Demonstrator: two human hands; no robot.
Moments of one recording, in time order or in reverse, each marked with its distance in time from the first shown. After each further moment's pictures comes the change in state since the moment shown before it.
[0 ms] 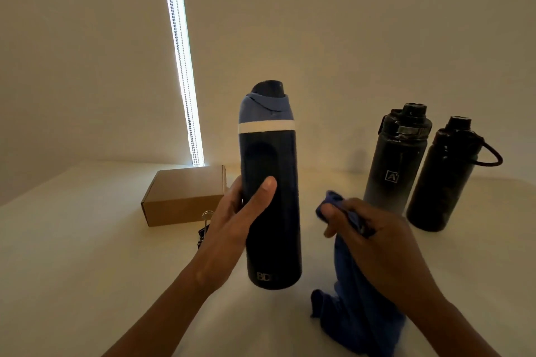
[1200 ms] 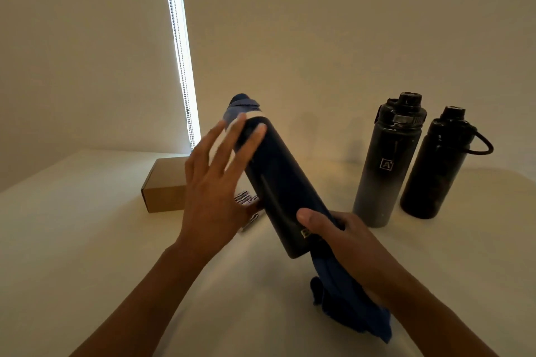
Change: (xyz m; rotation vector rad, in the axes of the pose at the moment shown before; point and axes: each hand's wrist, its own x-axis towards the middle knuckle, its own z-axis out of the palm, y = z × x) left_hand 0.027 -0.007 -0.032 1.277 0.274 0.785; right_hand -0.009 -0.009 0.025 0.293 -0.298 0.308
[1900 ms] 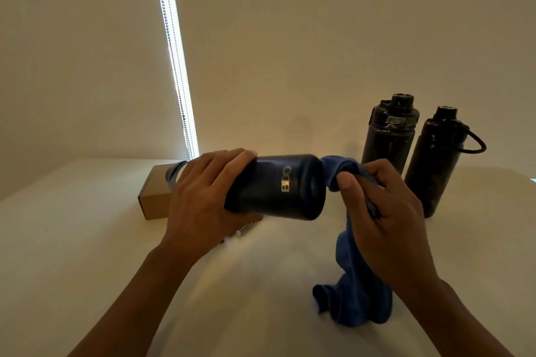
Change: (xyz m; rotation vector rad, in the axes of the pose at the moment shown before) left_hand -0.006 -0.011 -0.014 -0.114 -0.025 0.102; right_hand -0.008 -0.015 -0.031 -0.360 0.583 -0.703
